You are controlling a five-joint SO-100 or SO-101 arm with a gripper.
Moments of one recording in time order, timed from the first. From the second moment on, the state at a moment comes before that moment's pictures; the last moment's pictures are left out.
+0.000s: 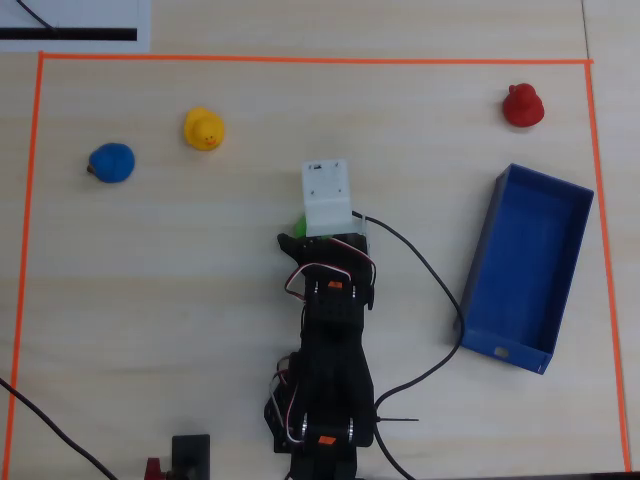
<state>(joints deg) 11.4 127.3 161.5 17.0 -101.5</state>
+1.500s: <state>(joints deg) 57.6 94.8 88.6 42.4 -95.1</state>
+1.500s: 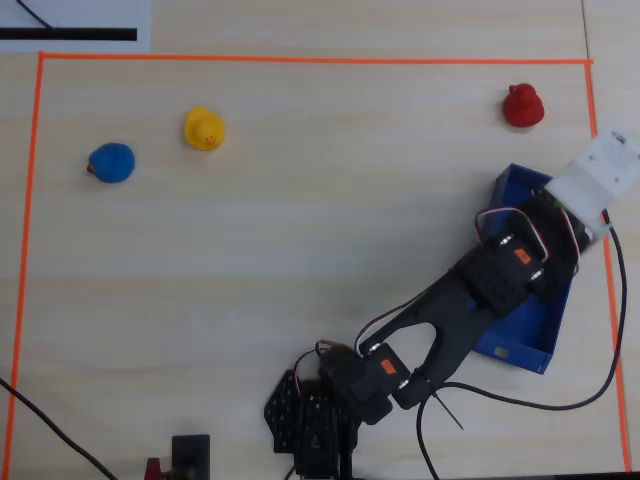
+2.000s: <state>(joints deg) 64.4 99.0 119.7 18.3 -102.7</state>
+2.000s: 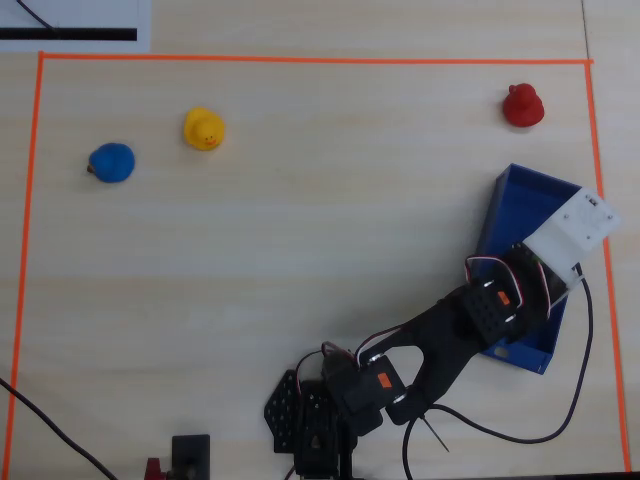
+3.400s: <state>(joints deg) 14.3 142.8 123.0 78.0 -84.5</state>
